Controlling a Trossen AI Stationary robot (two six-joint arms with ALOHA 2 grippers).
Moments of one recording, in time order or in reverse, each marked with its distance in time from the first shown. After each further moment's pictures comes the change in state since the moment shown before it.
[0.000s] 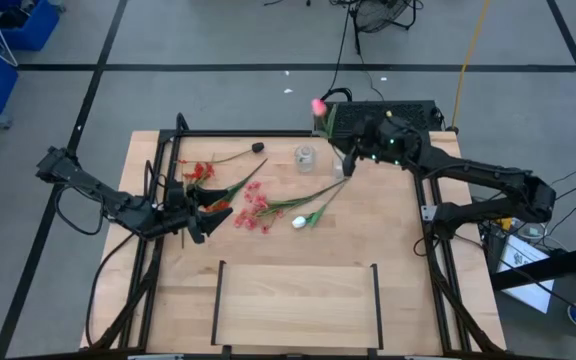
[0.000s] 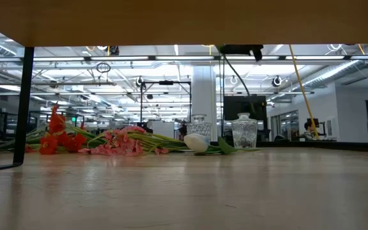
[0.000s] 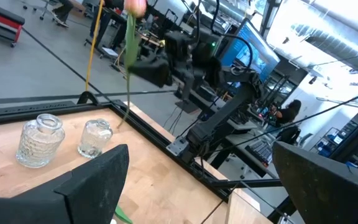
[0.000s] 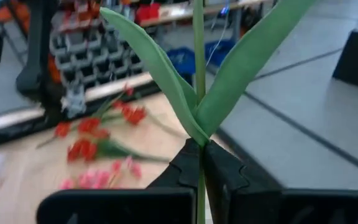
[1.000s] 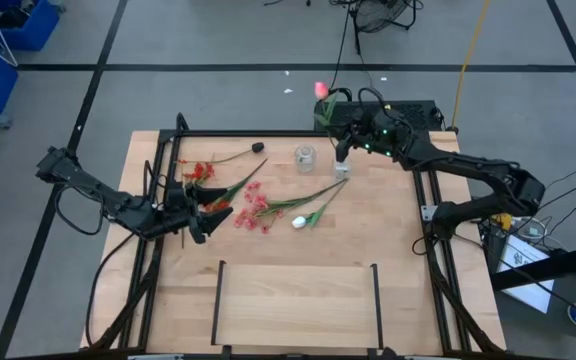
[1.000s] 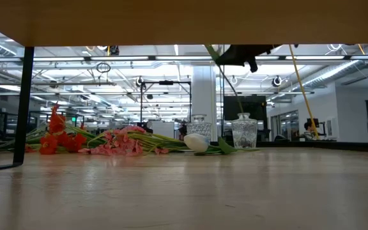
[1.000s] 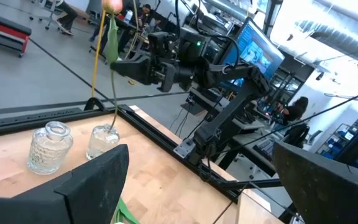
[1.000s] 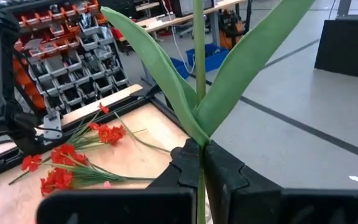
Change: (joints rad) left arm 0.000 0.000 0.000 0.000 -0.017 0.047; right arm -0.086 0.132 0.001 0.146 -0.009 0.094
